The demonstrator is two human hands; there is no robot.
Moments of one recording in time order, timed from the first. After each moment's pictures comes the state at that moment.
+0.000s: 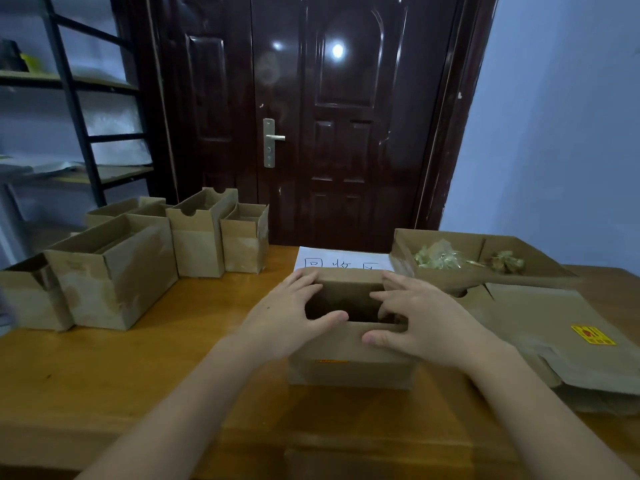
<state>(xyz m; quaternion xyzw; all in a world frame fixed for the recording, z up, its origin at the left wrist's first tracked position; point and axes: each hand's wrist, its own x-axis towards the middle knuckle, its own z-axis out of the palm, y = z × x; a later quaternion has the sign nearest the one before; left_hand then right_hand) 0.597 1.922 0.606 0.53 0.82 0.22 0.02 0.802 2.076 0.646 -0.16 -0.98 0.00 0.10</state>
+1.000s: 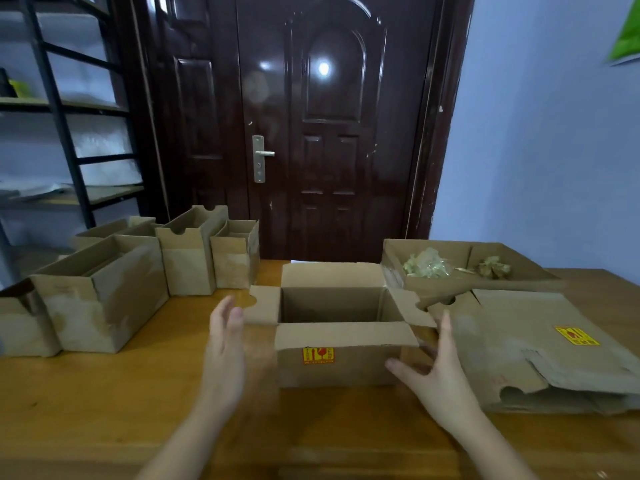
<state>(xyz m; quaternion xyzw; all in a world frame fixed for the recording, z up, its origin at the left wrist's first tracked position) 0.588 1.881 0.546 0.26 0.69 0.68 0.04 0.835 2.085 0.541 -0.33 -0.77 0.42 0.34</state>
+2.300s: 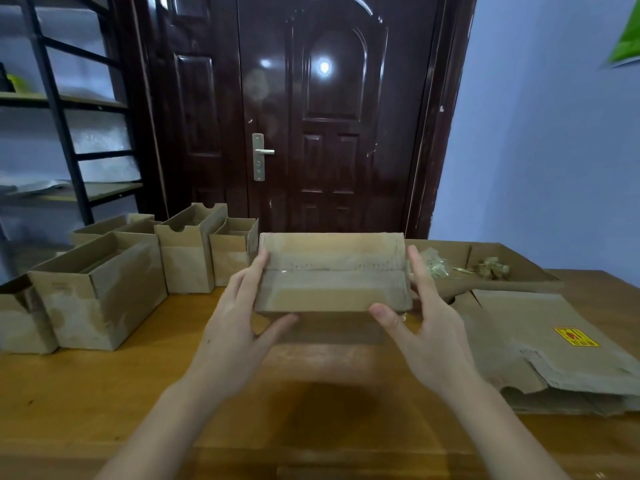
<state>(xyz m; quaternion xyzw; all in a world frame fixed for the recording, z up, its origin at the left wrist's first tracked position) 0.604 1.865 0.609 0.50 0.72 0.46 -0.12 0.815 2.048 0.626 -0.24 -0.85 0.22 0.42</state>
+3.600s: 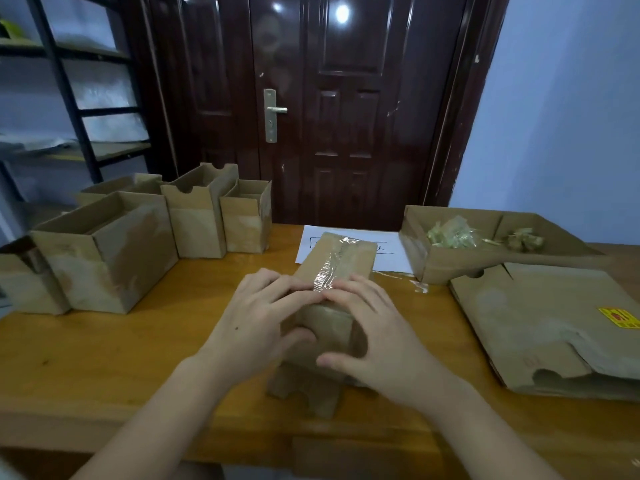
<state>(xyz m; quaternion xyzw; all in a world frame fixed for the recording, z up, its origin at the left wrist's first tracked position) 0.578 1.874 0.571 0.64 0.69 0.24 -0.25 0.763 2.026 0.577 -0.06 -0.95 0.16 0.26</state>
